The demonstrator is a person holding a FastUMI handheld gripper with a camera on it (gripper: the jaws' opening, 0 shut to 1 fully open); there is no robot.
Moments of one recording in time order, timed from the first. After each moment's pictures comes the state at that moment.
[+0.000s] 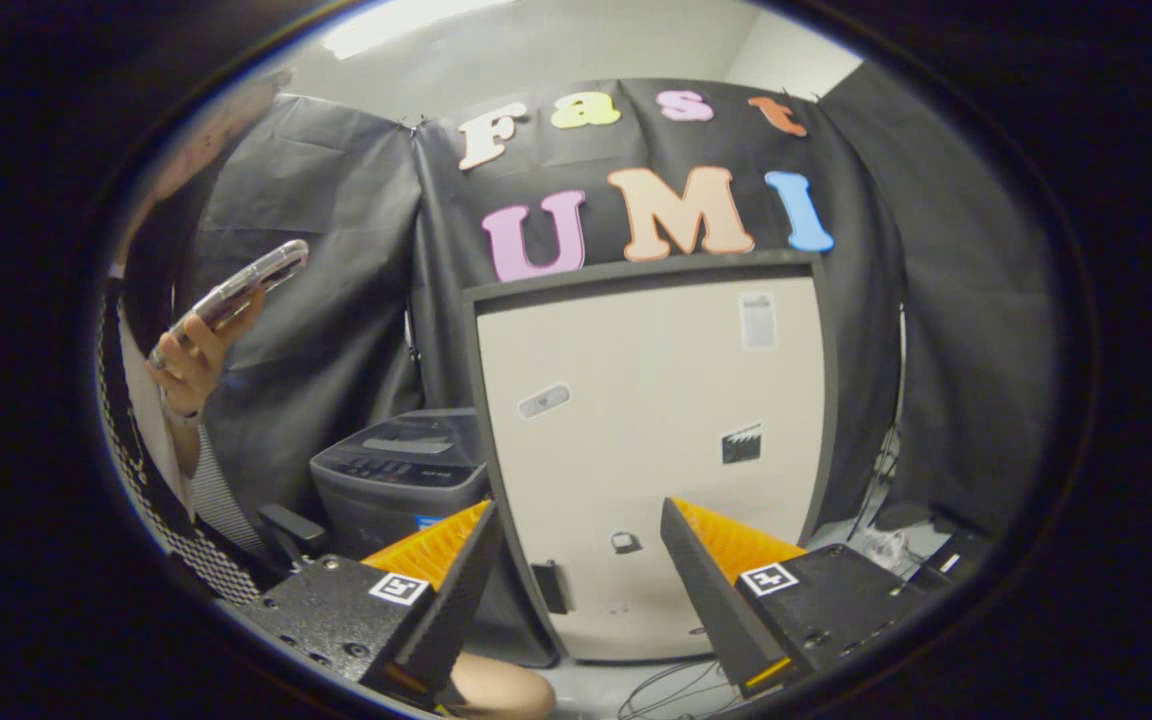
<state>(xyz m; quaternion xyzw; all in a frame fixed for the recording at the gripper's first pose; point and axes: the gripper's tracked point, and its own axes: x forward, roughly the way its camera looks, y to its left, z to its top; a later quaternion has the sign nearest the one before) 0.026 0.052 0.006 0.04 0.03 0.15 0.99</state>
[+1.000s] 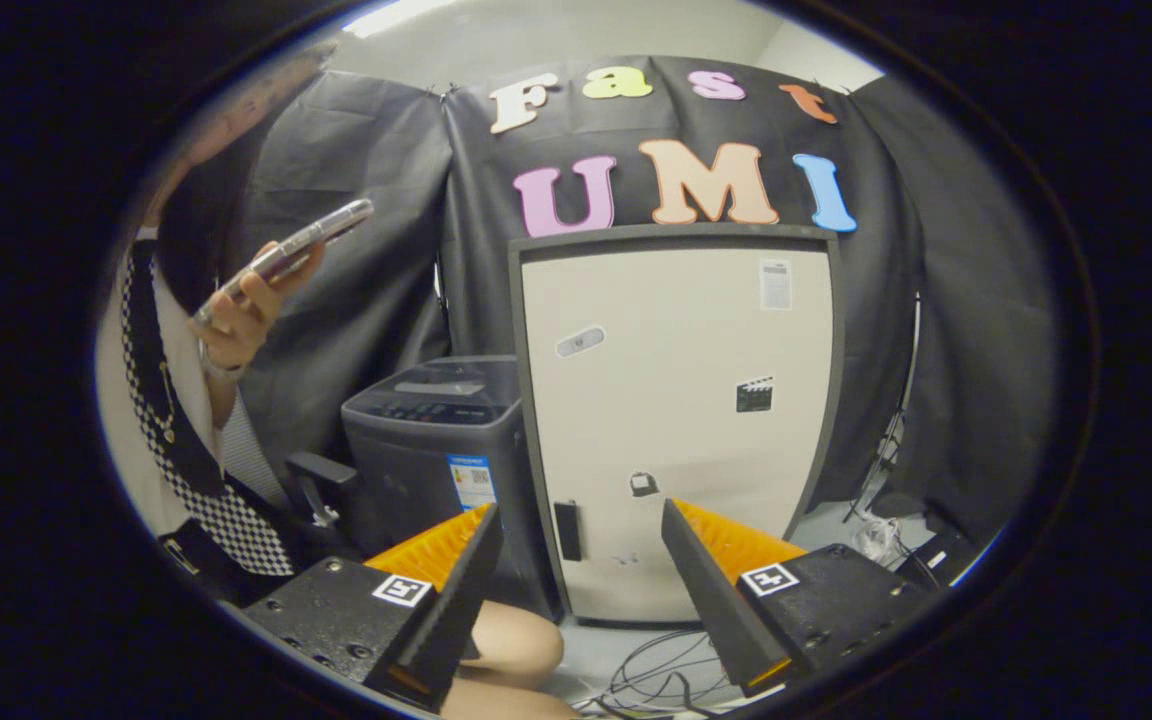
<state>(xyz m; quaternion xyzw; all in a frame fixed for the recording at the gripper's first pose) -0.015 0.049 -0.022 -0.02 0.10 0.17 0.98</state>
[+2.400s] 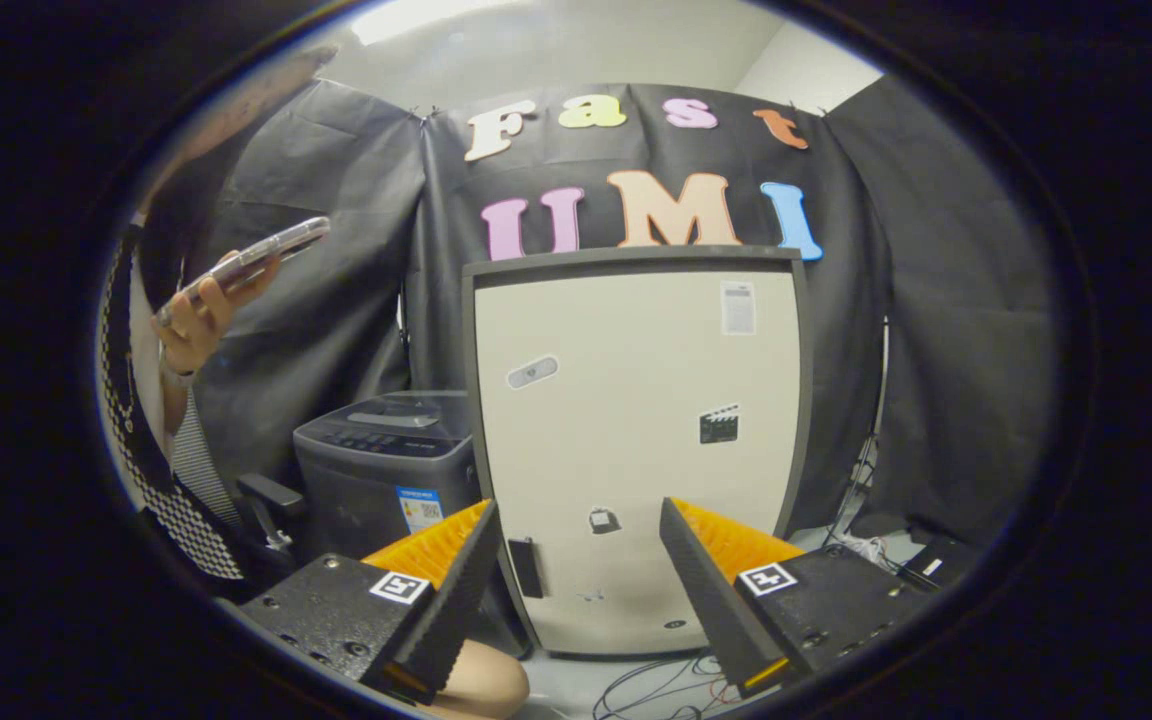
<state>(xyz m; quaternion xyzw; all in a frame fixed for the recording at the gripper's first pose) 0.008 0.029 -0.003 0.00 0.00 0.10 0.99</state>
